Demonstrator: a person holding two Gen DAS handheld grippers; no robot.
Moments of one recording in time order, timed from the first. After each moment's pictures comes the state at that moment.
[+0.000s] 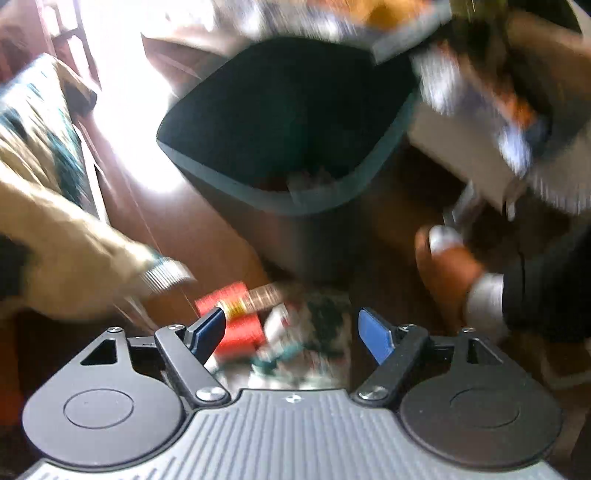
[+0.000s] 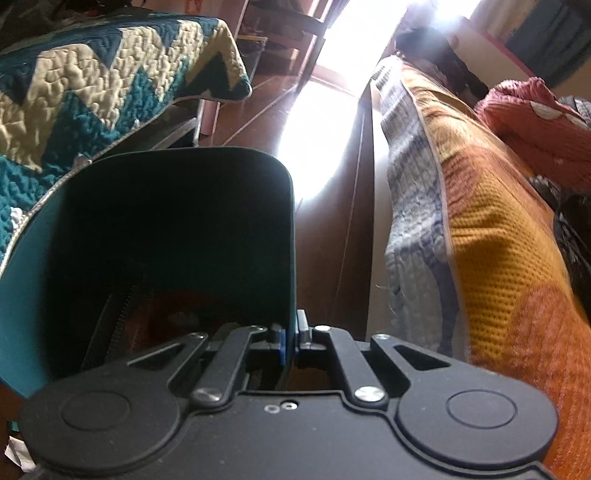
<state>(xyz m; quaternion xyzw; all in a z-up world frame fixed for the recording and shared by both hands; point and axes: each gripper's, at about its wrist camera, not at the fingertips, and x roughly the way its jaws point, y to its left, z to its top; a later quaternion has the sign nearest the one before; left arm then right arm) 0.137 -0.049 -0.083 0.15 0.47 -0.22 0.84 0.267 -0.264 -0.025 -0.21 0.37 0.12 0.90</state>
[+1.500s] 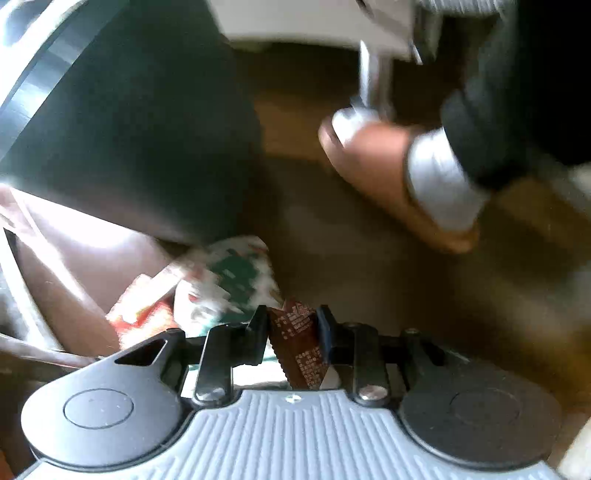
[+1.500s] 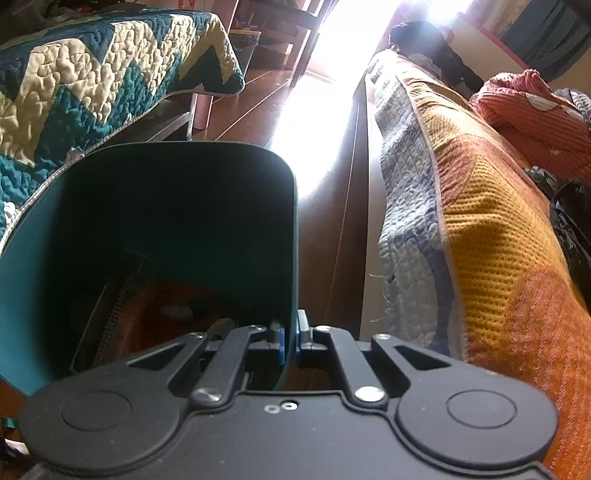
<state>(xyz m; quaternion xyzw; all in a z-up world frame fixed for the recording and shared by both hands) 0.090 -0.123 -0.164 0.30 0.45 -0.32 0.78 0.265 -0.267 -0.029 -0.21 0.38 0.12 0.89</state>
